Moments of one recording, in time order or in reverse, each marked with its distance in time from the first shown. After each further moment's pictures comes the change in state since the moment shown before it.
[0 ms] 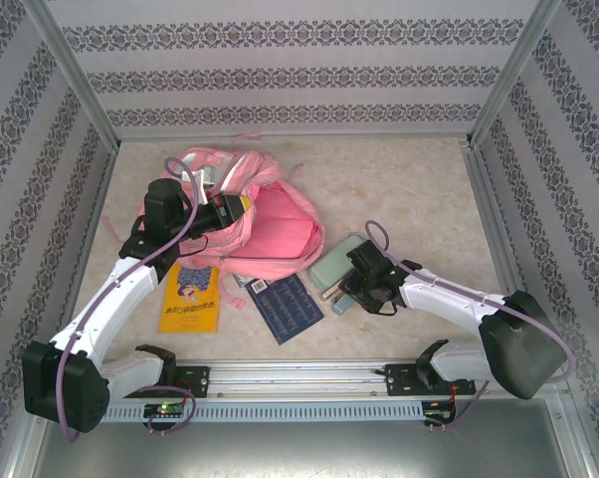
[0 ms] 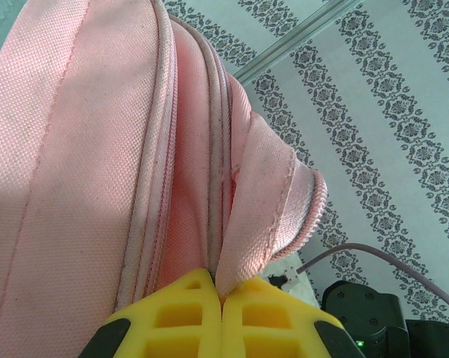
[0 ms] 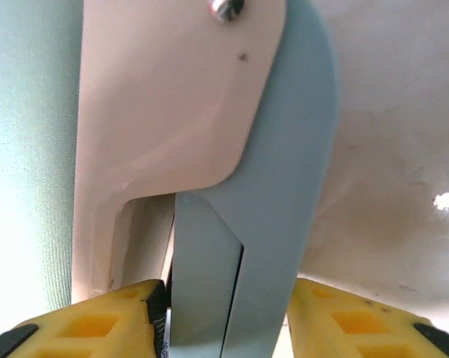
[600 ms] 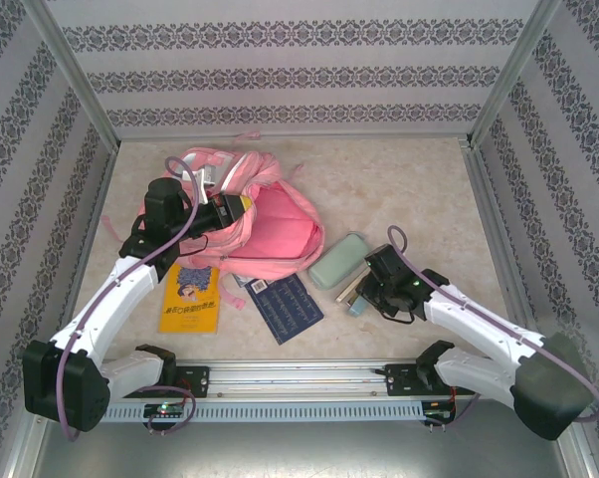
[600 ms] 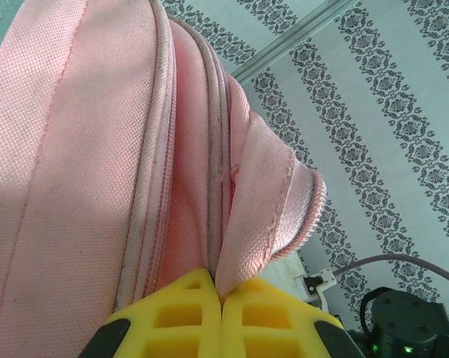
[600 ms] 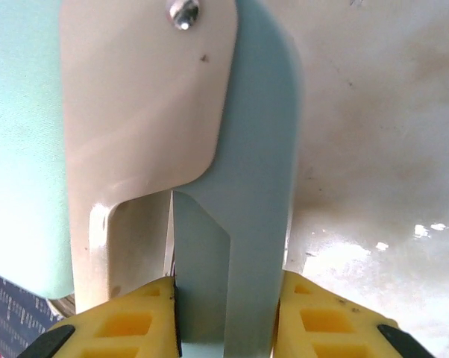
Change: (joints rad) left arm -0.001 0.006 0.011 -0.008 0.006 0.004; right arm -0.033 -0.268 -0.034 -0.165 0.051 -0.084
